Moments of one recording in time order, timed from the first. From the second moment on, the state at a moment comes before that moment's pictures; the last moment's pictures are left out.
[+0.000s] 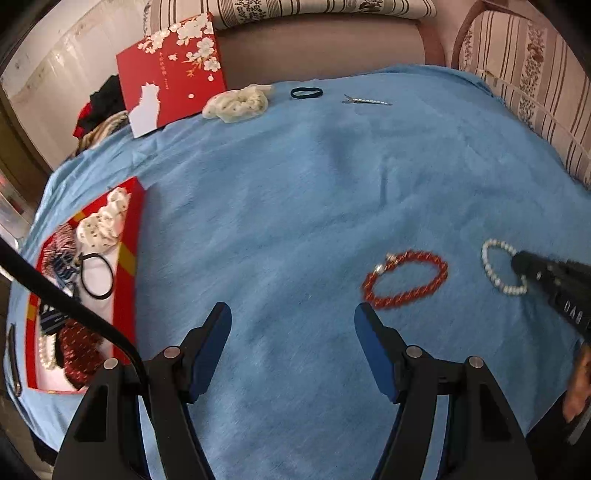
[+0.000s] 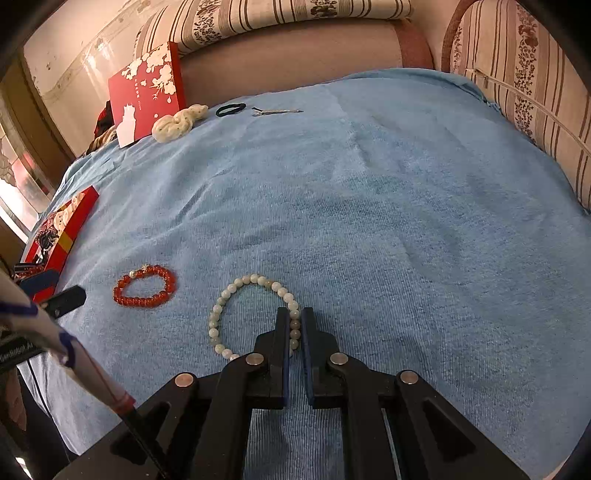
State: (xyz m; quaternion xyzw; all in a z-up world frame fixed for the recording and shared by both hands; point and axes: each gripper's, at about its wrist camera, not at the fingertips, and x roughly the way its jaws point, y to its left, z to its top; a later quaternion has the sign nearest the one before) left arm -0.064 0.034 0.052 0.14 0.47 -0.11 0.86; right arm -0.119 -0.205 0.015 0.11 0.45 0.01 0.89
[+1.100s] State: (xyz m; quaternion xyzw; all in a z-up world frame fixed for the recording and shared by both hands) left arm -0.047 0.016 0.082 0.06 0.48 -0.26 0.84; right arm -0.122 -0.198 0.026 0.11 0.42 0.01 0.90
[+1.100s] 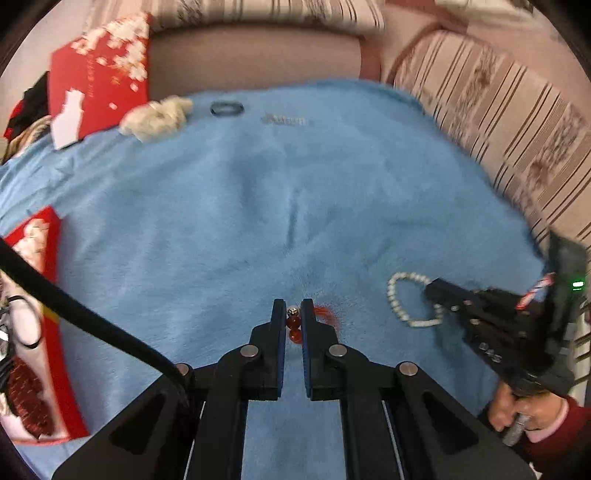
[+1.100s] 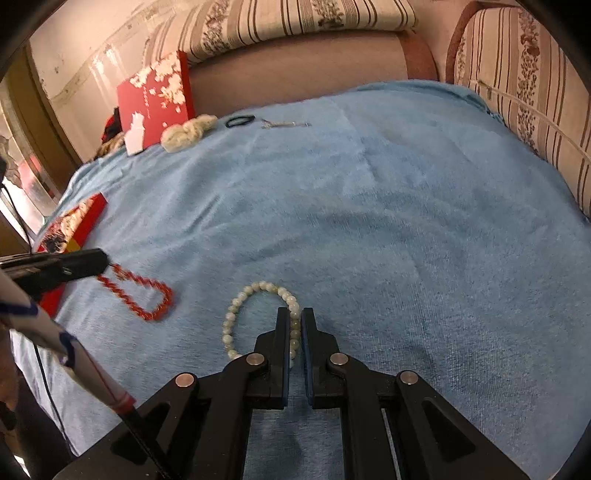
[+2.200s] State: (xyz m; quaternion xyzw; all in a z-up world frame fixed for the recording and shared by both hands) left arm 0.007 0.340 0.104 -0.02 0.50 -0.02 0.87; right arm -0.027 0.084 0.133 0.03 0.43 0.25 0.87
